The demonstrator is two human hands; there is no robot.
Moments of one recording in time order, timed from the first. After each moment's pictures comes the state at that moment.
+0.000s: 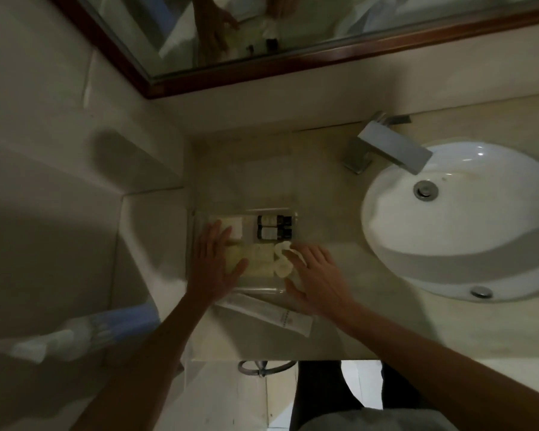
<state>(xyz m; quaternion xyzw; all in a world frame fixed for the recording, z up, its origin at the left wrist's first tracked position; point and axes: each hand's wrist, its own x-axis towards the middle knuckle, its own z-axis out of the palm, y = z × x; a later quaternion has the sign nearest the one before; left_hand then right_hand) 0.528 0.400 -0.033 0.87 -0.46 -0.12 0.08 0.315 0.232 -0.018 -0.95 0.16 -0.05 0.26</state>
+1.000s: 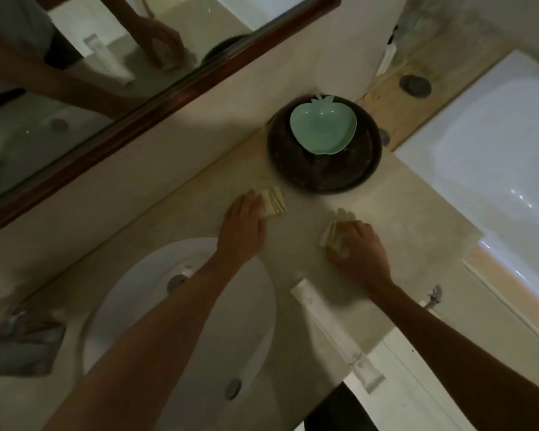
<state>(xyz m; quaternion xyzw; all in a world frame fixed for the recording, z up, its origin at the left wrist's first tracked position) 0.120 -0.239 -0.072 0.66 -0.74 -0.11 0.06 -0.158 -0.208 -0.045 -0.71 0.66 -0.11 0.23</state>
